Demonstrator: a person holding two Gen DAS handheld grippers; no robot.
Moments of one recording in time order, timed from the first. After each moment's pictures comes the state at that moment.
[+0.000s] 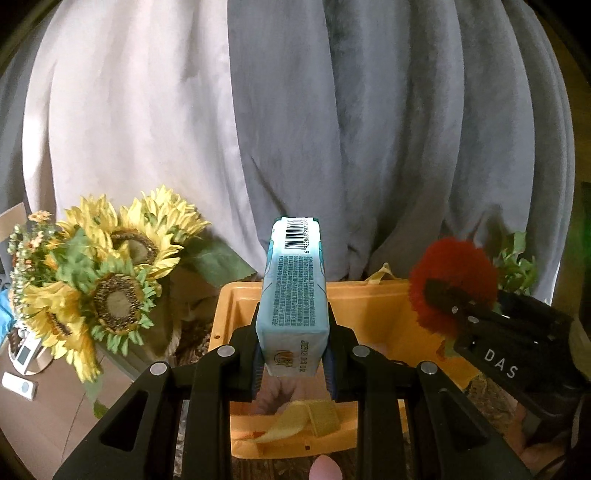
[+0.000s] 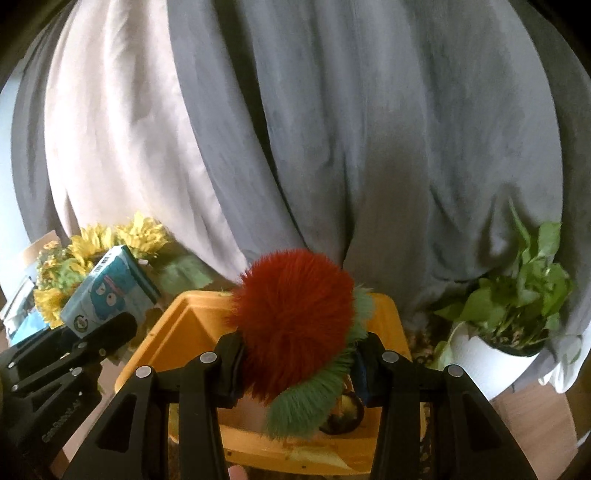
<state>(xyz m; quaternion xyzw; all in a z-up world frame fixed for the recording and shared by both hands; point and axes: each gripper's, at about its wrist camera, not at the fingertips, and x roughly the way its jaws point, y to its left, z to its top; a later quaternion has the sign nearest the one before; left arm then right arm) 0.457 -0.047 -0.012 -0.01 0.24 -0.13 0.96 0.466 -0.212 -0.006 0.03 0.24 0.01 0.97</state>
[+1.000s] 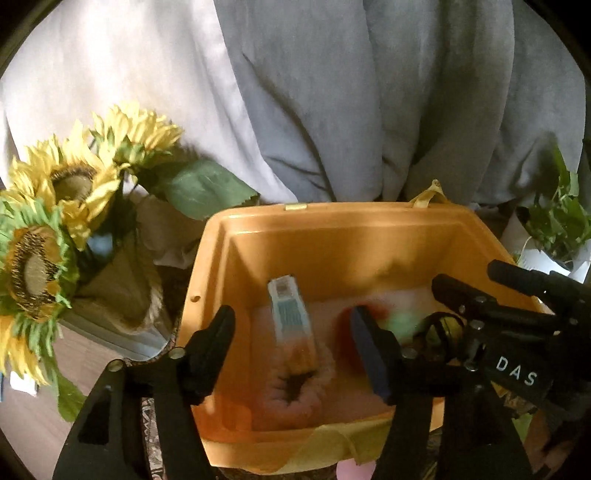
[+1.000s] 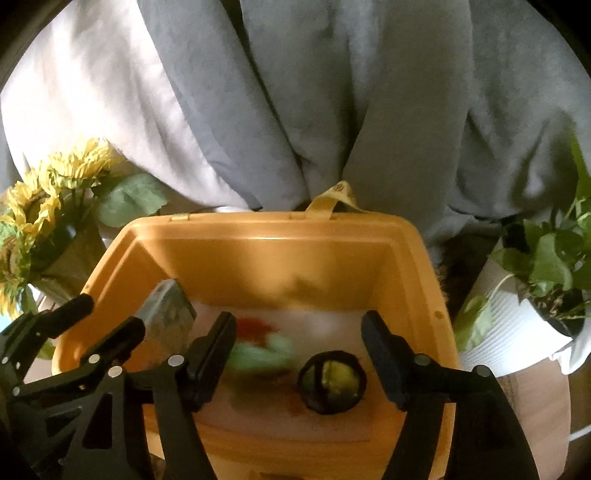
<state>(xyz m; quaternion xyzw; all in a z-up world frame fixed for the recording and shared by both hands) 0.528 -0.070 -0.076 0.04 0.37 -0.10 0.92 0.530 -0.214 -0.063 0.02 0.40 -0.01 0.92</state>
